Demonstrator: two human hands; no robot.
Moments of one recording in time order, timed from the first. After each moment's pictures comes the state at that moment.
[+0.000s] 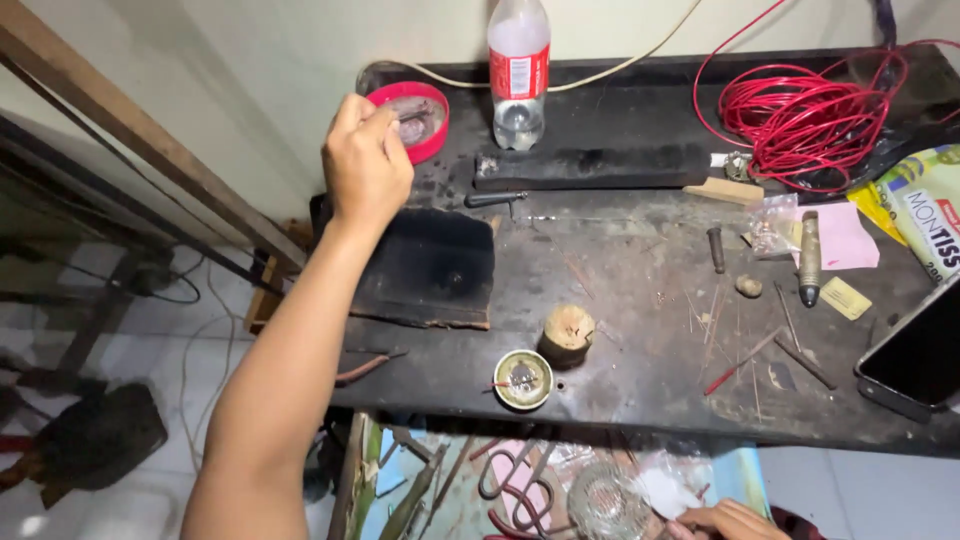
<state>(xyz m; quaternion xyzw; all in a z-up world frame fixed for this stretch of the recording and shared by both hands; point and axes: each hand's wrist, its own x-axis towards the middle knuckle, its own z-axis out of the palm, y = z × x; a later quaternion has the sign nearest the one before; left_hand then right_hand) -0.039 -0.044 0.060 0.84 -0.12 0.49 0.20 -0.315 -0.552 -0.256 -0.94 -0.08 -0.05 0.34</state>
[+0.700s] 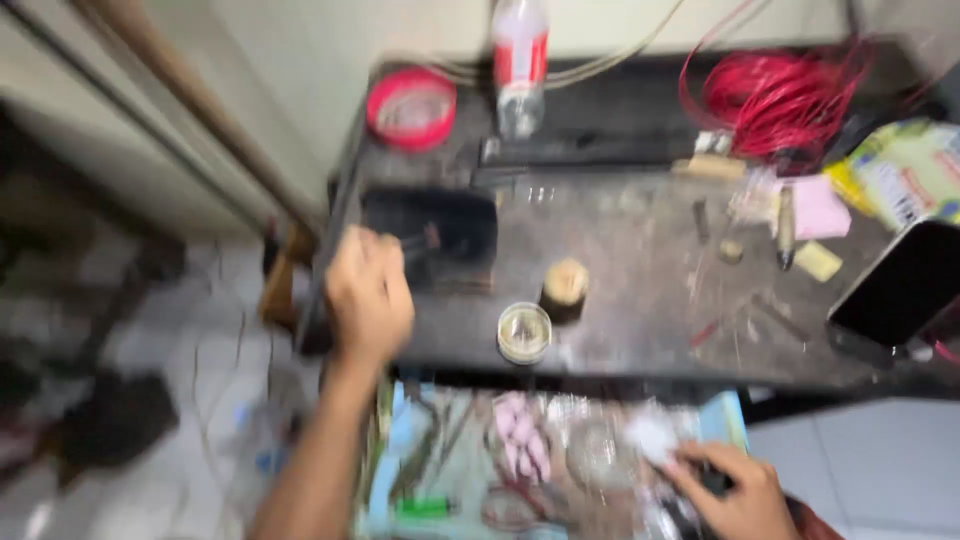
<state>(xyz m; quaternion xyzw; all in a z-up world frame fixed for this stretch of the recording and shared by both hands) -0.219 -0.077 0.038 0.87 -0.09 0.44 0.21 -0.326 -0.510 -0.122 -0.91 0.00 0.00 0.42</state>
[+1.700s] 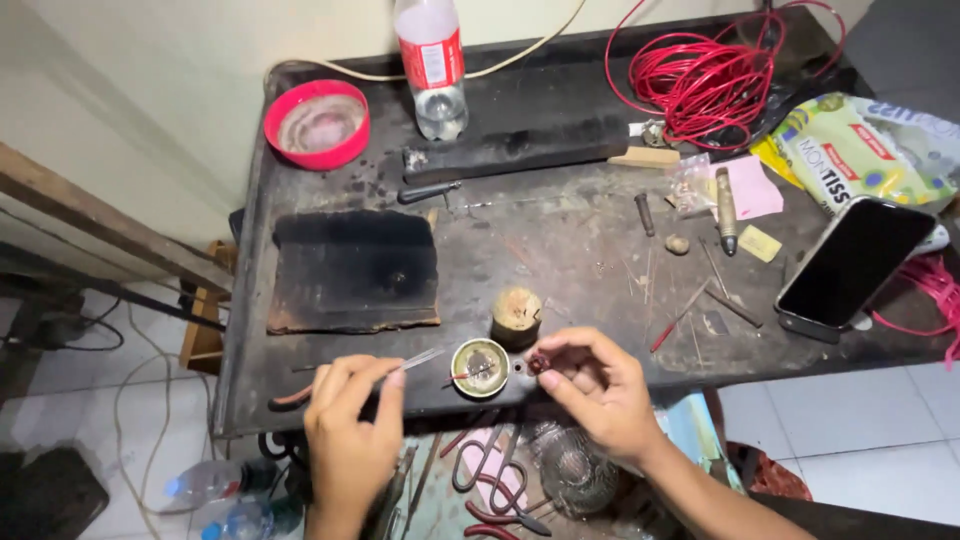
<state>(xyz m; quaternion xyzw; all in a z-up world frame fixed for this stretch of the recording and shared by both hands) -0.266 -0.118 0.019 0.89 -0.01 0.26 0.38 -0.232 -0.376 -0.032 -0.58 -0.15 0.04 0.80</state>
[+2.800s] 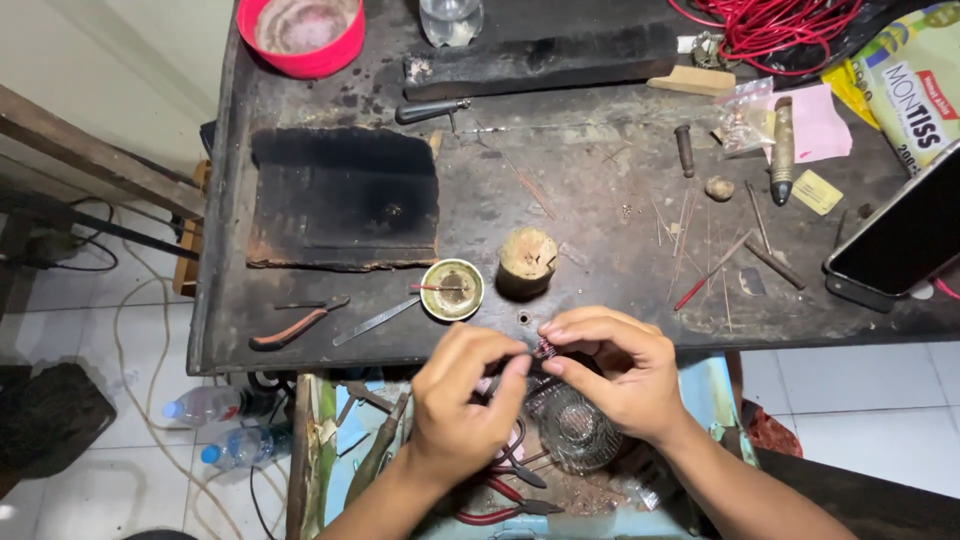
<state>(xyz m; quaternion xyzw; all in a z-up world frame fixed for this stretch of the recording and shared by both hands) -0.268 -0.194 0.013 0.80 -0.15 0.22 0.53 -0.236 -0.386 -0.033 -0.66 -0.22 0.01 0.72</state>
